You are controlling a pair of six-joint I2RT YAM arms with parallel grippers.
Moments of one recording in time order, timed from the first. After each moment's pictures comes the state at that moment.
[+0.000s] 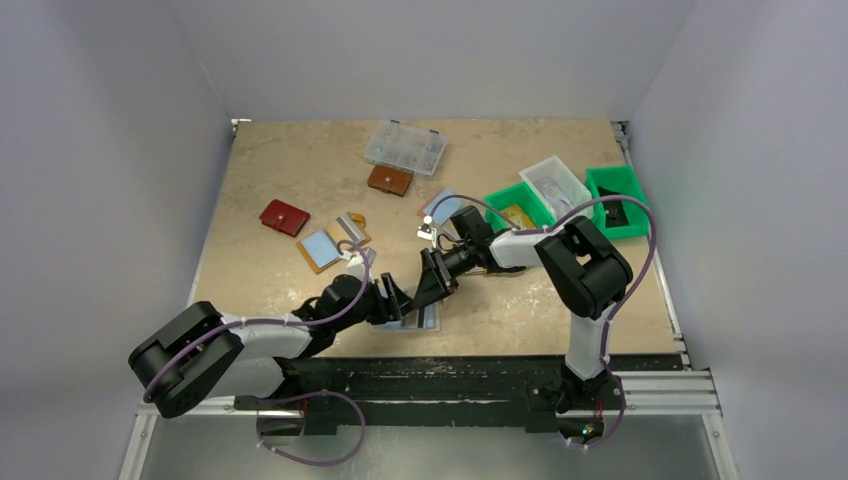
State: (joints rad) left arm -0.79 1.25 0.19 0.58 0.06 -0.93; right arm 0.62 1.91 0.96 -0.01 -1.15 0.45
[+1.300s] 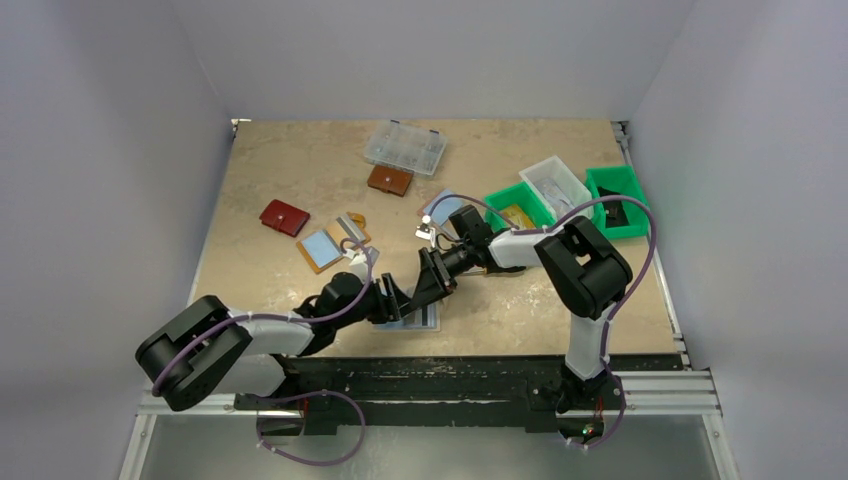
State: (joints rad) left arm -0.77 1.30 0.19 0.64 0.14 -0.89; right arm 0.62 1.91 0.96 0.00 -1.15 0.46
